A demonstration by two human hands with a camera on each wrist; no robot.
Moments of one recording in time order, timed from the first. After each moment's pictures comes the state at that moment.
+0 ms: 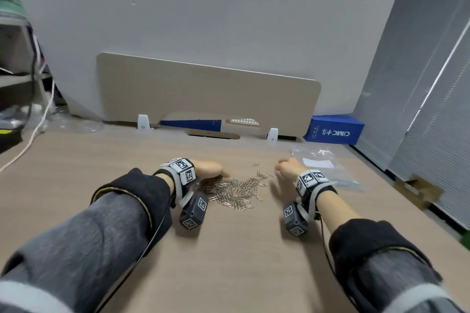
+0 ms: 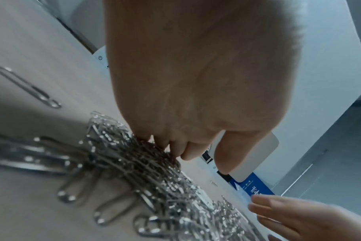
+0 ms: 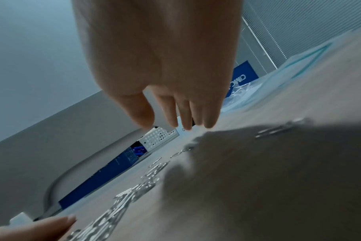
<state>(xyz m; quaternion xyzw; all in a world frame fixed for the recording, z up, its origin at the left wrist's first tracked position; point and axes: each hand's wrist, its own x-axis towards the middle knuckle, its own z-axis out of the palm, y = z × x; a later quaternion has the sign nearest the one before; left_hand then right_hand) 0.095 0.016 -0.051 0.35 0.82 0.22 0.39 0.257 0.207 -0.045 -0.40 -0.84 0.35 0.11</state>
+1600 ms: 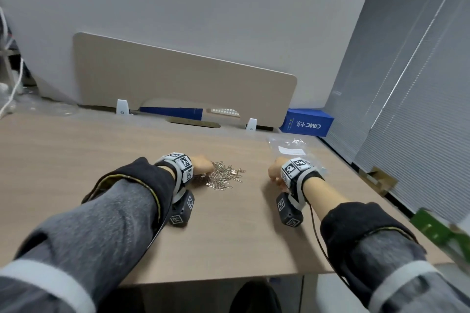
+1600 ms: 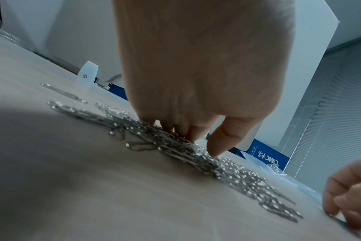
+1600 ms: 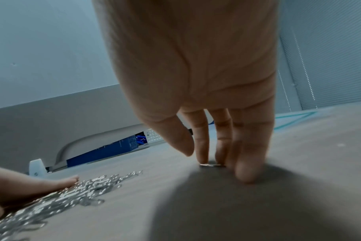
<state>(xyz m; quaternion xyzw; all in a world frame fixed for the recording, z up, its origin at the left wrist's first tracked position) 0.150 0.010 -0.052 0.43 0.87 0.12 0.22 0.316 0.161 -0.021 -0.50 -0.85 0.16 -0.04</state>
